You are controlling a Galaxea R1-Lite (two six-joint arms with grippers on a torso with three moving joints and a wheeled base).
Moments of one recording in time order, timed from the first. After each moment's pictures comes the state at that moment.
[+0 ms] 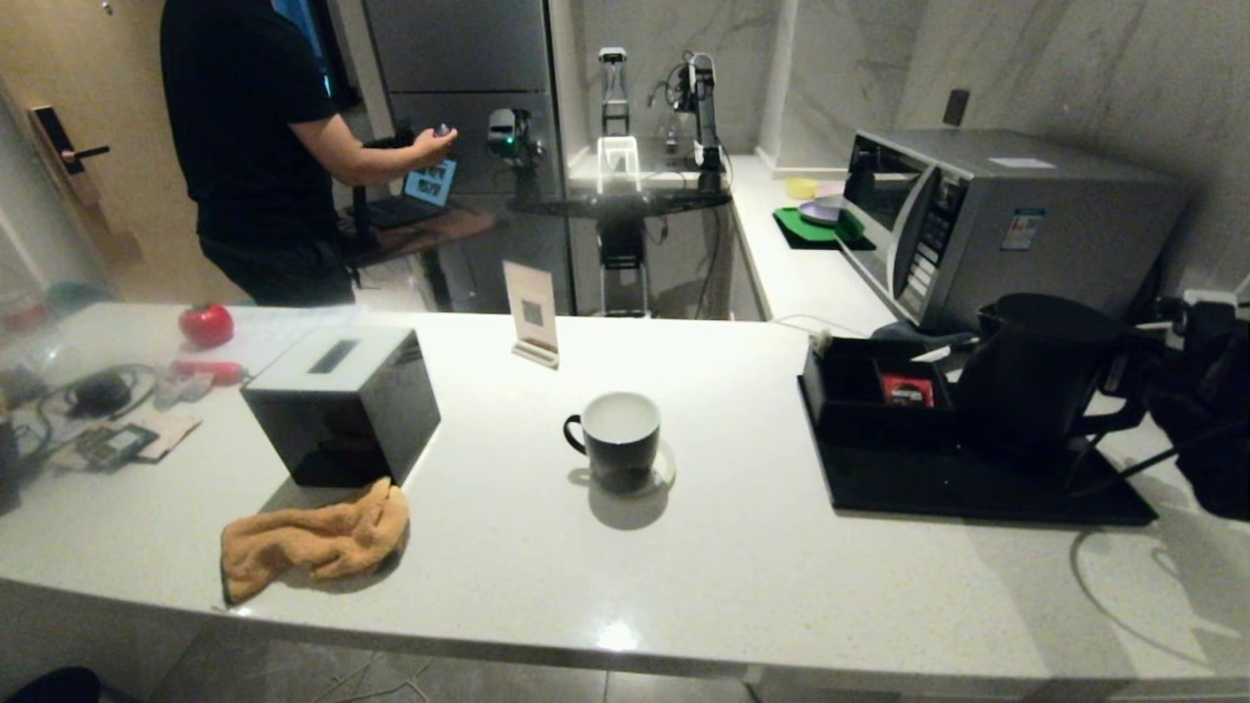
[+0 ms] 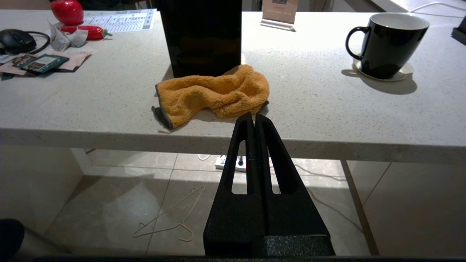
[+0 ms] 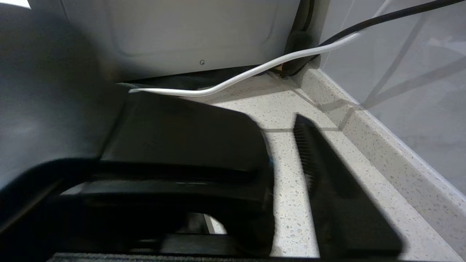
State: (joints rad) left arm 0.00 0.00 0.00 0.00 0.00 0.00; right arm -0.37 2.19 -1.01 -1.18 -0.15 -0.10
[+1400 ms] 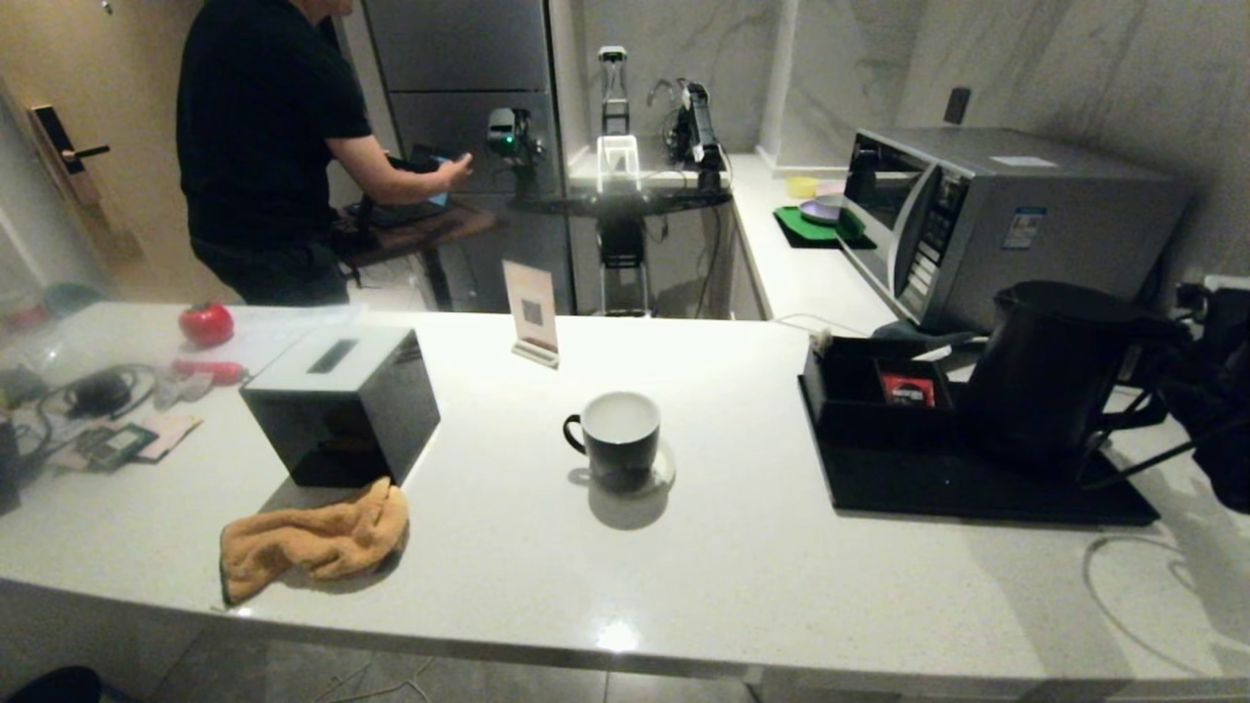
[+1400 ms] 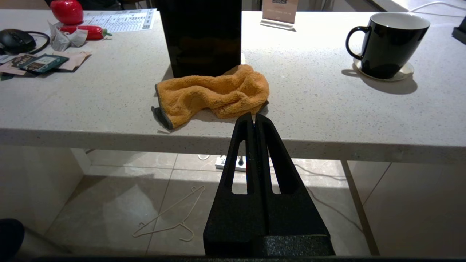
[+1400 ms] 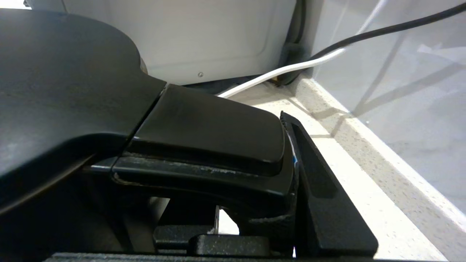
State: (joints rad) left arm 0.00 0.00 0.00 0.00 0.00 0.00; right arm -0.37 2.12 -0.98 -1.17 -0.15 -0.08
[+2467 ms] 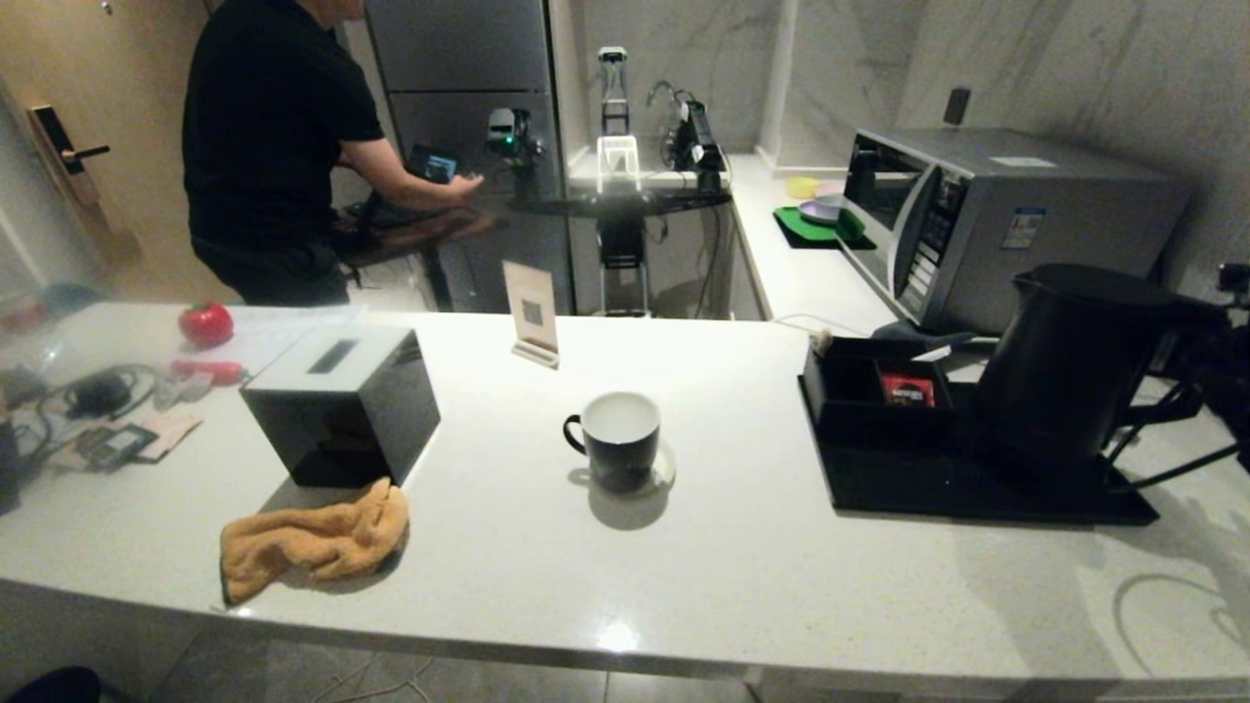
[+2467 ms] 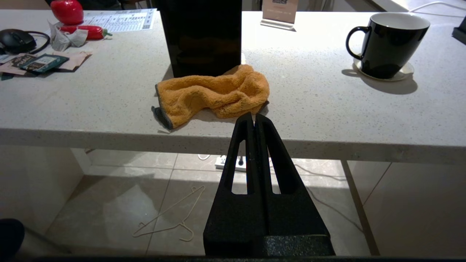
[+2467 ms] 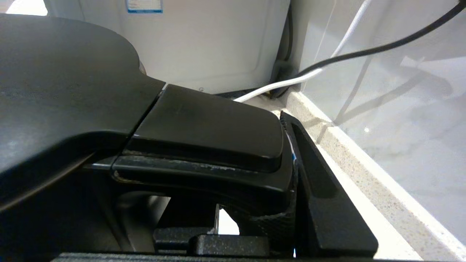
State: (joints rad) left arm 0.00 0.00 0.00 0.00 0.00 0.00; right arm -0.37 1.97 -0.86 -1.17 -0.14 -0.07
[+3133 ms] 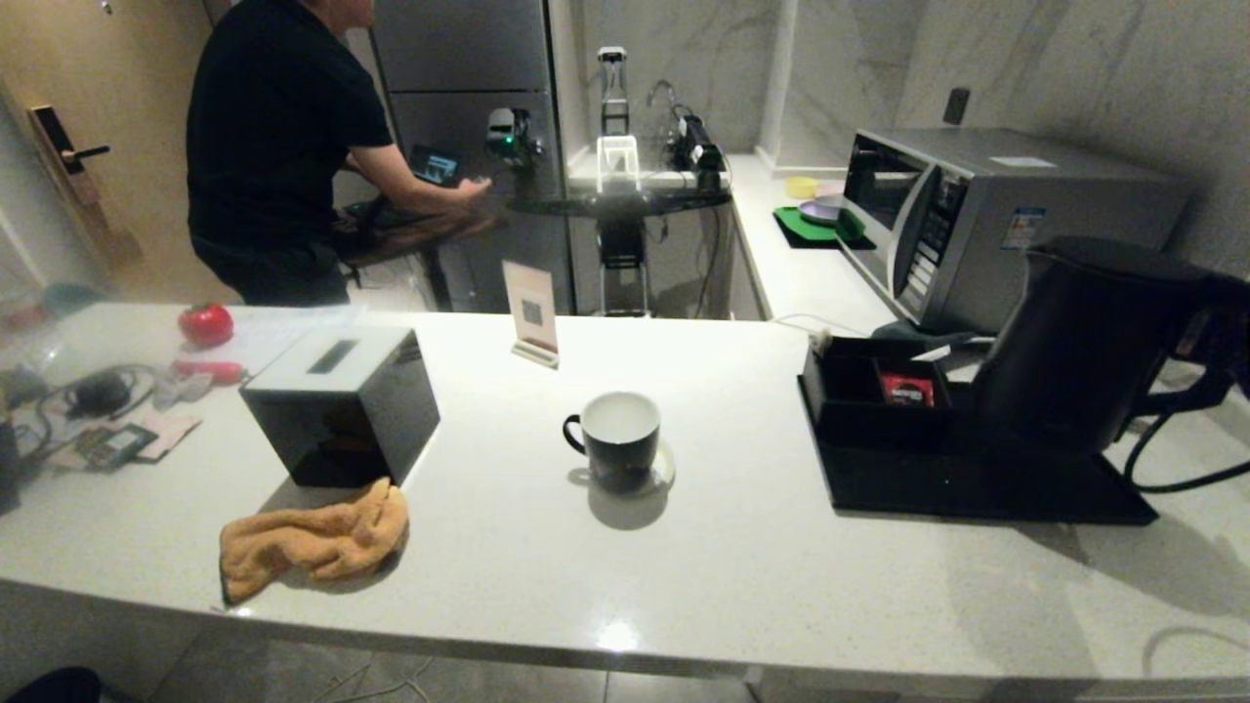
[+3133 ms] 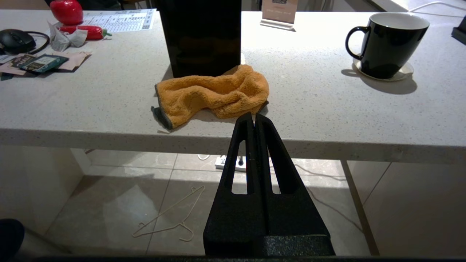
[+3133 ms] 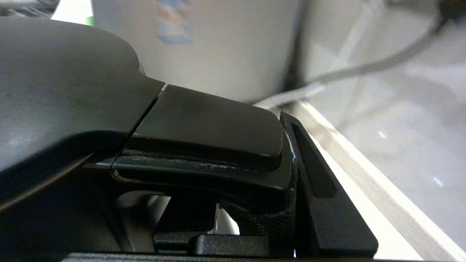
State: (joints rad) left arm 0.00 0.00 0.00 0.00 0.00 0.00; right arm -0.32 1.78 -0.79 -1.08 -0.13 -0.04
